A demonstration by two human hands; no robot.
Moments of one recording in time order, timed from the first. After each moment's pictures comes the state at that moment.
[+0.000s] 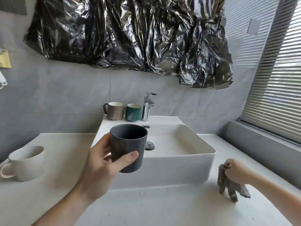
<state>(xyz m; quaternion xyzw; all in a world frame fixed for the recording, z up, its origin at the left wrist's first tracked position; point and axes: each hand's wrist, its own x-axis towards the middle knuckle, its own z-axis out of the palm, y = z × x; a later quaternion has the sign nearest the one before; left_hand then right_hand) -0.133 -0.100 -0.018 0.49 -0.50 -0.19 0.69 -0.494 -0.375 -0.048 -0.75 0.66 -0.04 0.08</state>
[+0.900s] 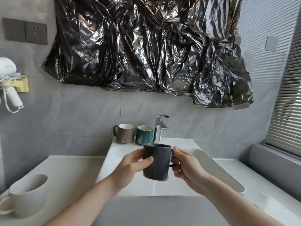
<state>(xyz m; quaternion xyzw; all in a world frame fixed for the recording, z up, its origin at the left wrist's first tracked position) -0.079 -0.220 0.002 0.50 -0.54 -0.37 0.57 -0.269 -0.326 0.024 -0.63 0.31 -0.35 0.62</state>
